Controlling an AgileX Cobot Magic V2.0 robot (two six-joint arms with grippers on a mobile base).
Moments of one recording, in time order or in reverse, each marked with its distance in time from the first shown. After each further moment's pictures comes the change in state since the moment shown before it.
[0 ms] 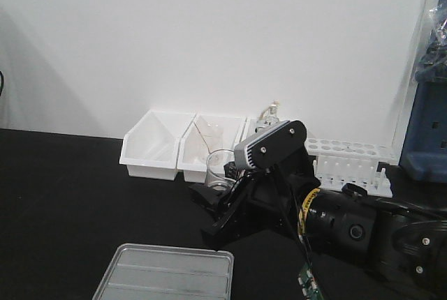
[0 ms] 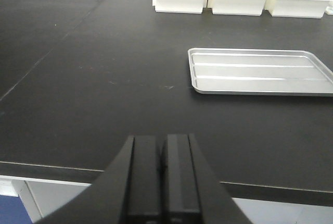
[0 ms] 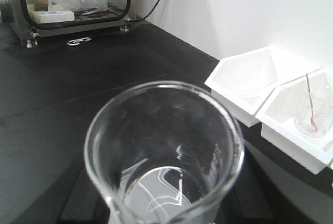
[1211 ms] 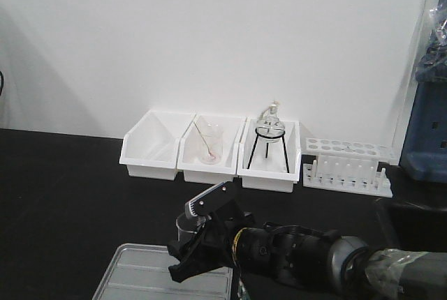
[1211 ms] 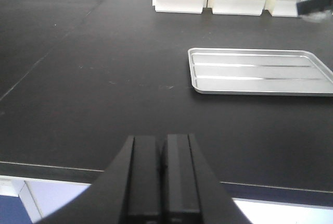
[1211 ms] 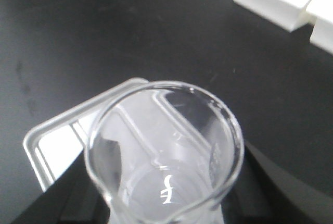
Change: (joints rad) left arm 0.000 0.000 0.000 0.000 0.000 0.000; right arm -0.004 0.541 -0.256 0.002 -0.023 0.000
